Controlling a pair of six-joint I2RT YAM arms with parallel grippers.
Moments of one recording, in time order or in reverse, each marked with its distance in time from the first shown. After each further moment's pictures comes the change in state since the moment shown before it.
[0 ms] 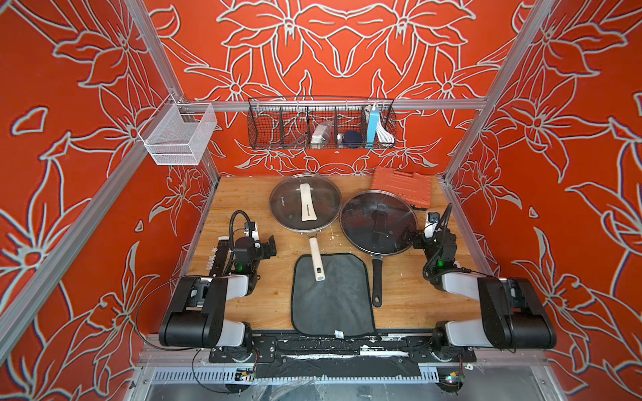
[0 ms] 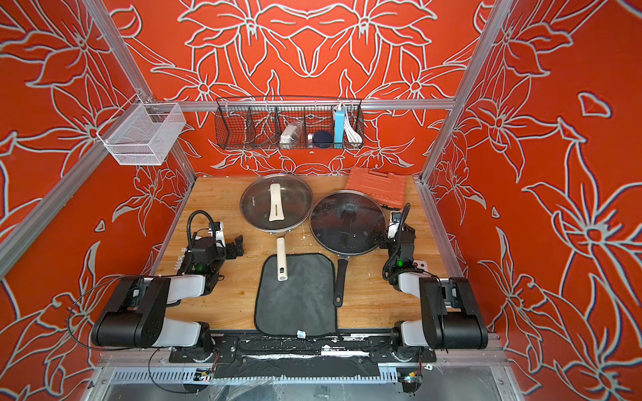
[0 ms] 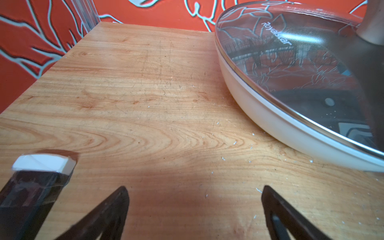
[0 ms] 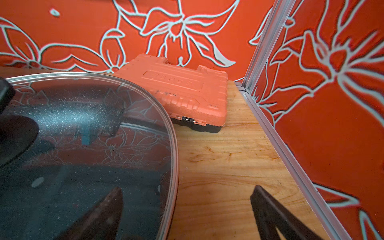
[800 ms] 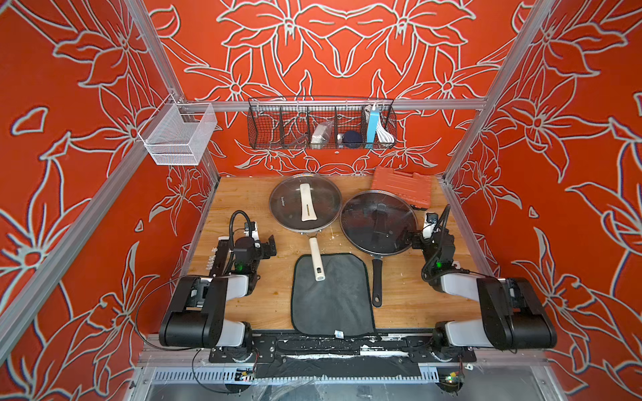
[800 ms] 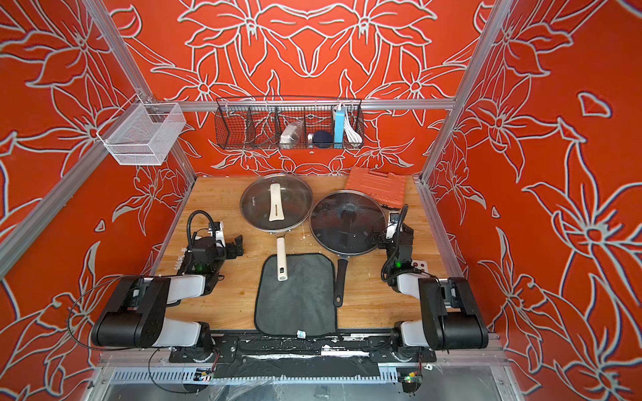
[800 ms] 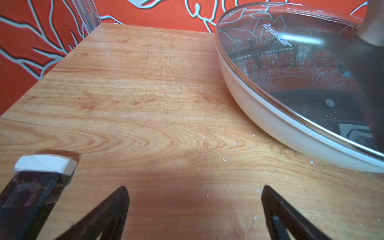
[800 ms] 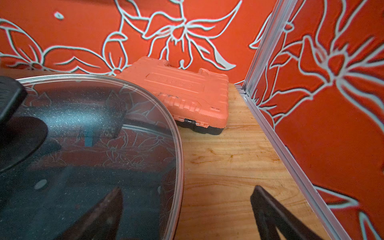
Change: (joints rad) left arm -0.001 0.000 0.000 0.004 -0.004 0.000; right arm 0.026 -0.001 -0.011 0.026 0.029 -0.001
